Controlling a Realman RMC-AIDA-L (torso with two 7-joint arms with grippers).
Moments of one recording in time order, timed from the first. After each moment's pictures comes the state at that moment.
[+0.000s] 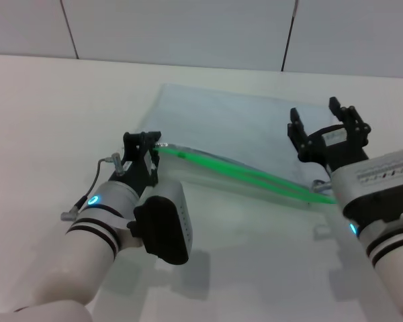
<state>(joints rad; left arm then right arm) -0.52 -2.03 2.86 0.80 1.27 -0.91 -1.22 0.53 2.02 -2.88 -0.78 -1.42 1.02 2.45</state>
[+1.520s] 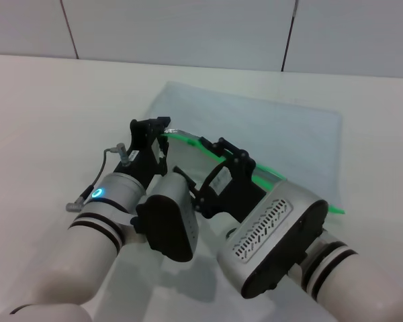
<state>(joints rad) -0.52 -2.02 2.86 0.81 1.37 -0.95 -1.28 0.55 1.98 -2.87 -1.08 -1.54 0.68 1.98</state>
